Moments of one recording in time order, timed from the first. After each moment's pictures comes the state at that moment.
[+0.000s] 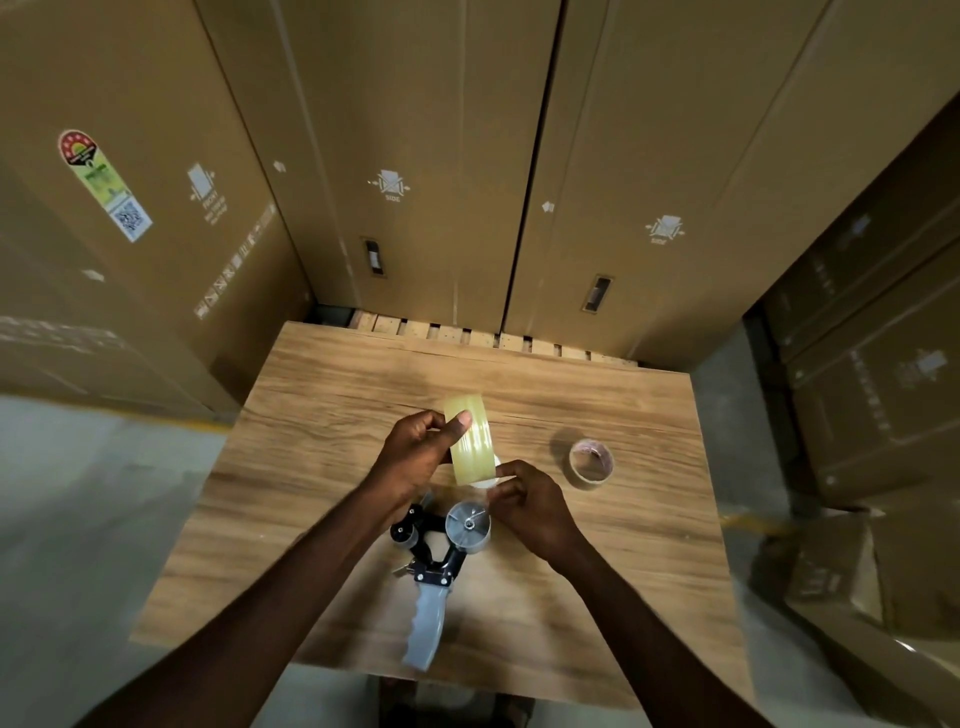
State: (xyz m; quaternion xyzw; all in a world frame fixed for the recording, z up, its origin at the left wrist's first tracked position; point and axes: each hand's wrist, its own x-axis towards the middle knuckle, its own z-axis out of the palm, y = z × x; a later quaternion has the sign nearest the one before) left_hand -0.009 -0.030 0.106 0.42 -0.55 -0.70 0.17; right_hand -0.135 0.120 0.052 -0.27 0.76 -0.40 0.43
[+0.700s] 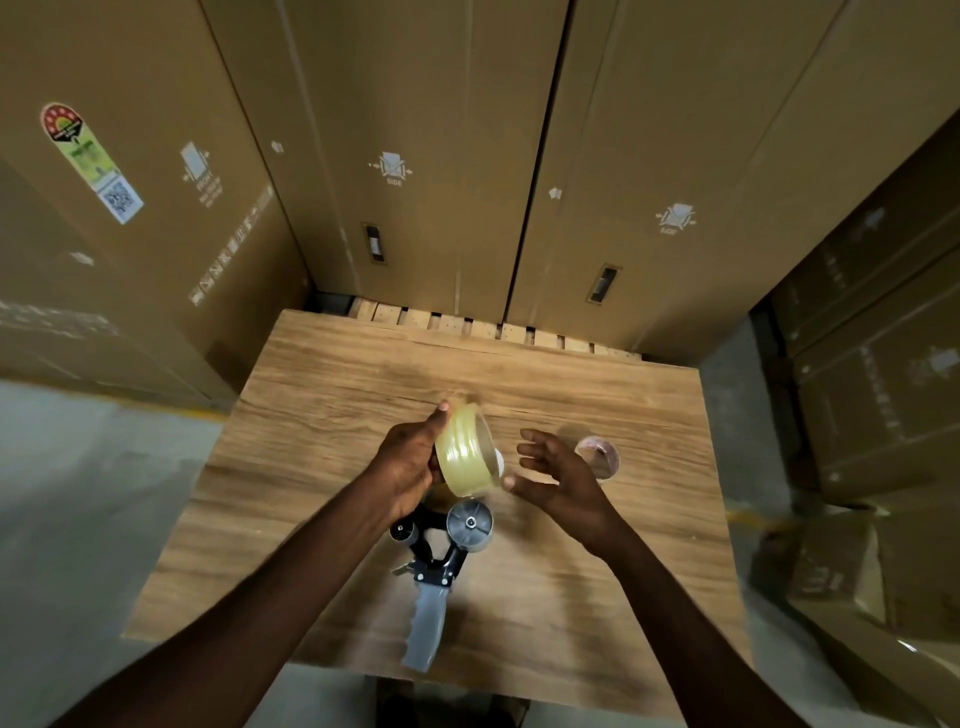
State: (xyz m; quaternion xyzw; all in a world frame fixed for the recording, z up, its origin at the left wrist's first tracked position) left_hand -0.017 -0.041 0.091 0.51 -0.35 -0.77 0.14; right_hand -0.173 0.121 0.053 -0.28 0.70 -0.48 0.45
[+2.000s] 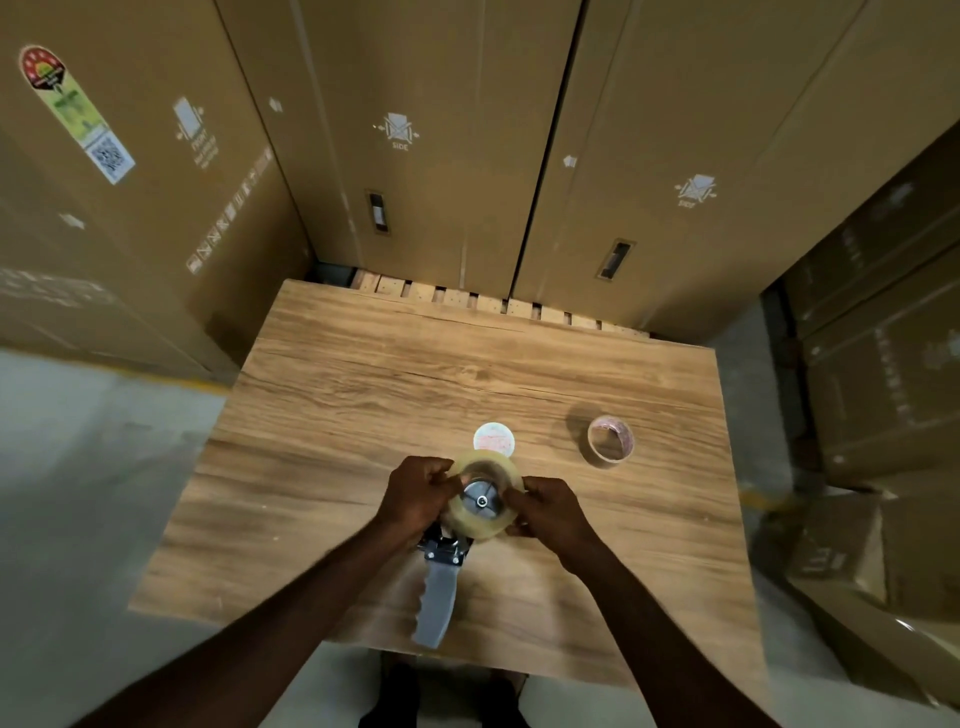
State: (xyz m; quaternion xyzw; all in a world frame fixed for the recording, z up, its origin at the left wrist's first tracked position) left_hand 0.028 -0.012 0.011 0.49 -0.68 -0.55 0.04; right_hand -0.130 0.126 -0.015 -0.13 0.74 -0.42 0.51
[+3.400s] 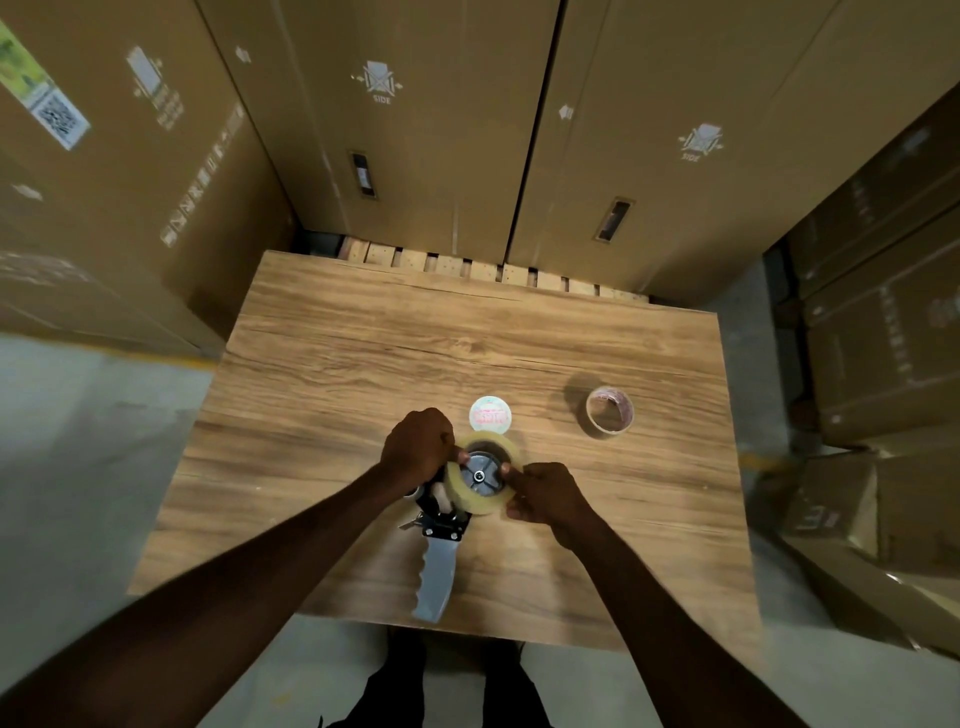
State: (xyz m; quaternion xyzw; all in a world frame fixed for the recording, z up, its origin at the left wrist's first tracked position) left_hand -0.002 -0.046 0.013 0.46 -0.78 -0.41 -0.11; right_hand -0.135 0.127 -0.047 -0.01 0.73 -0.42 0.53
